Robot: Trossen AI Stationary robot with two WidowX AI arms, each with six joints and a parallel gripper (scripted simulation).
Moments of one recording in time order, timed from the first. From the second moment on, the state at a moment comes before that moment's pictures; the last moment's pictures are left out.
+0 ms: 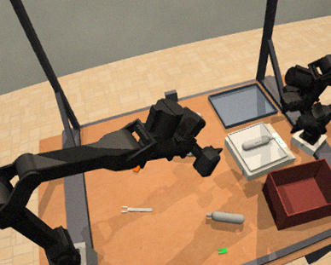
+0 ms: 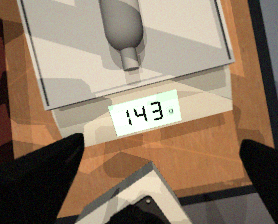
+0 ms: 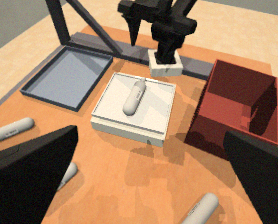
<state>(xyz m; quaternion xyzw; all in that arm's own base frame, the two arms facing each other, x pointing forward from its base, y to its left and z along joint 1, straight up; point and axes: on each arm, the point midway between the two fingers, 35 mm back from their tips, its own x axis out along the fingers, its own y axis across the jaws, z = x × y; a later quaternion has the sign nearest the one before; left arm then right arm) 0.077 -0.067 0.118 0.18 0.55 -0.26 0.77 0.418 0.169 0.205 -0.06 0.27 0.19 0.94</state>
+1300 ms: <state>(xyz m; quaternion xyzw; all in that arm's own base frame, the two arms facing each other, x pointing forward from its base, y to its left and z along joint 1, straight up) 0.085 -0.074 0.123 0.36 0.49 -0.36 0.70 0.418 0.169 0.205 -0.06 0.27 0.19 0.94</state>
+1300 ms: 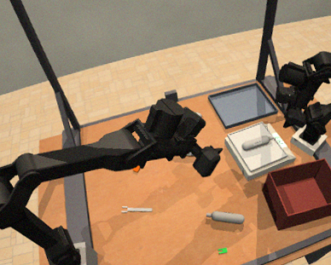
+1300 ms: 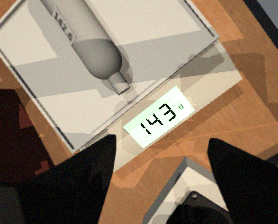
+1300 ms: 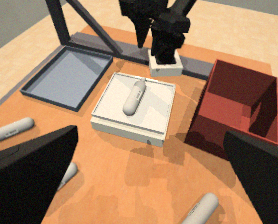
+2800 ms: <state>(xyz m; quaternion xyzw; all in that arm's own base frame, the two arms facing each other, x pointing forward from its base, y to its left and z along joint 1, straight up) 0.136 -0.096 0.123 0.71 0.17 -0.64 0.22 0.418 0.169 0.205 -0.06 0.27 0.19 0.94</state>
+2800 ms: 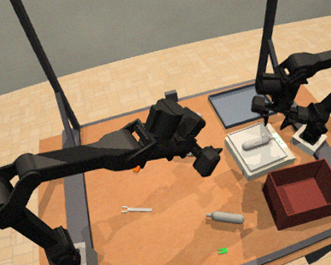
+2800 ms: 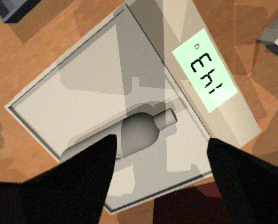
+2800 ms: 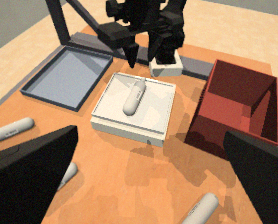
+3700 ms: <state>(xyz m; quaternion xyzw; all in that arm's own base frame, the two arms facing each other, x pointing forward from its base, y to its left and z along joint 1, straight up) 0.172 -0.103 0.107 0.70 -0.12 -0.69 -0.12 0.418 0.169 0.205 -0.06 0.27 0.19 0.94</state>
